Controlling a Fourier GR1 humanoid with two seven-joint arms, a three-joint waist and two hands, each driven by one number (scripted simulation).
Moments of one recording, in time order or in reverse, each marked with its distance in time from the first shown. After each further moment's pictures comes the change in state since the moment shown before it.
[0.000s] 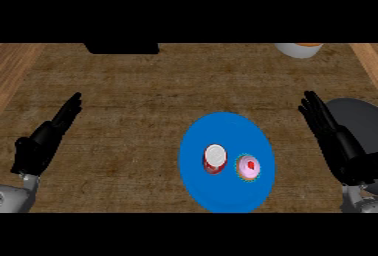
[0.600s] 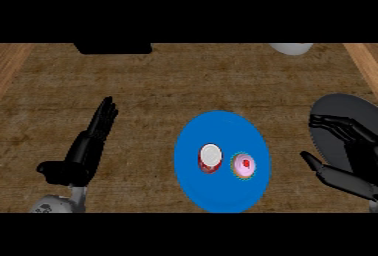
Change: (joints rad) left arm 0.051 -0.275 -0.049 -0.119 0.028 0.114 -0.086; right arm 0.104 -0.023 -0.107 -0.119 -0.010 0.061 -0.149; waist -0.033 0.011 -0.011
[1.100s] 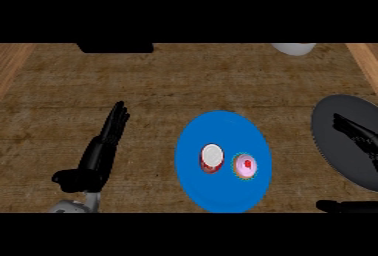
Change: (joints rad) left arm 0.024 -0.081 -0.031 -0.014 -0.048 0.020 -0.020; right arm 0.125 -0.134 -0.041 -0.140 0.158 0.085 0.003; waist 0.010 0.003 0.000
